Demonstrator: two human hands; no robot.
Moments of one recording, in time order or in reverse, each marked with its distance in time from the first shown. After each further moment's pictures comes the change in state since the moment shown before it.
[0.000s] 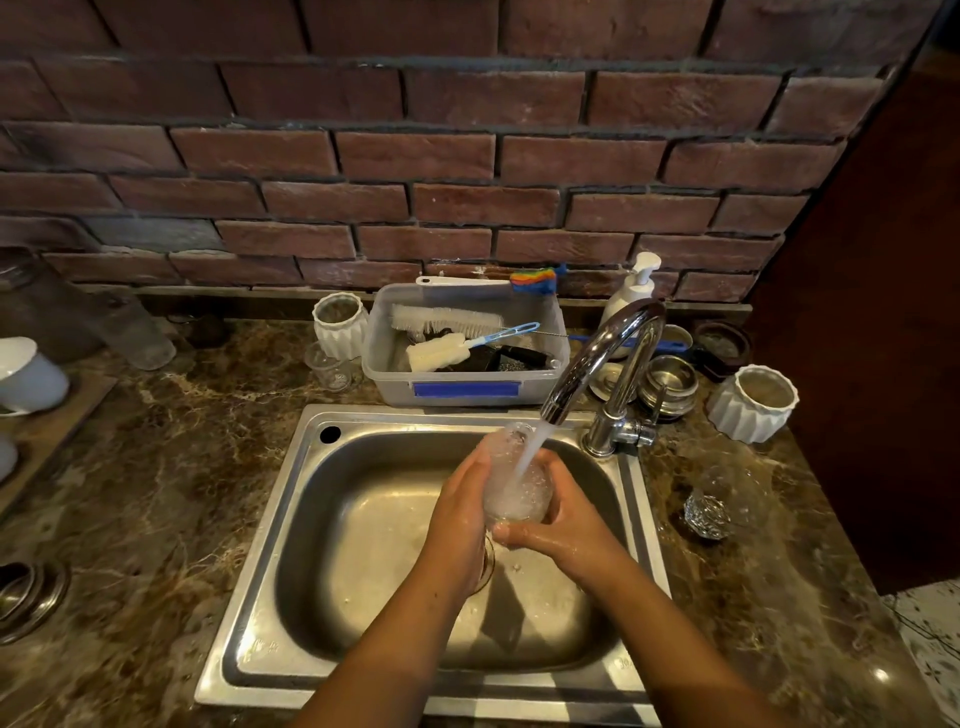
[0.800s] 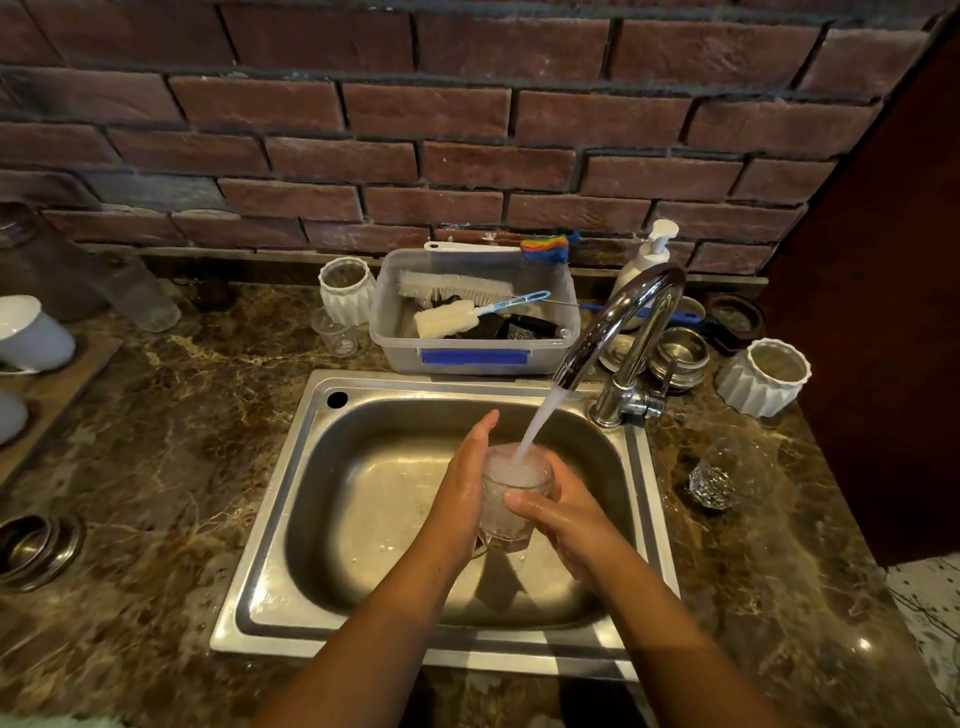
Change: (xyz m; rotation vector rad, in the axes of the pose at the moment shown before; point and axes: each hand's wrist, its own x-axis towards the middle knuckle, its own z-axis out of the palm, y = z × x) left_hand 0.002 -0.006 -0.014 0.134 -0.051 -0.127; right_hand -0.005 0.020 0.017 0.269 -0.044 0.108
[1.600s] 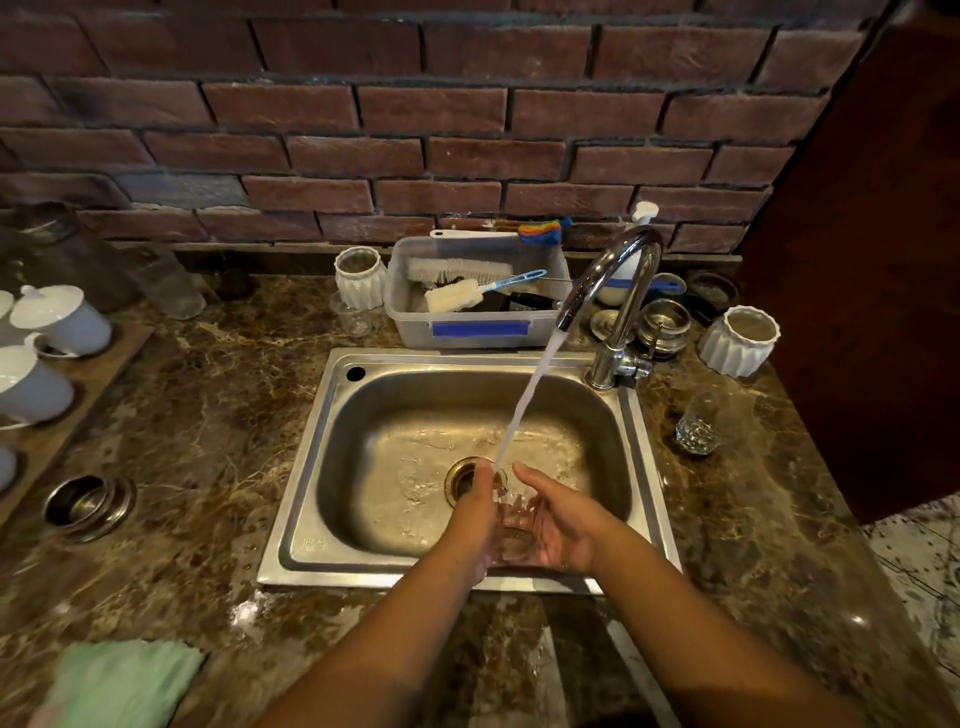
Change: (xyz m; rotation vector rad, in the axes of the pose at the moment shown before) left_hand -0.050 -0.068 -0.017 -0.072 0.094 -0.401; right_hand -0.053 0.021 0.035 0.287 0.077 0.580
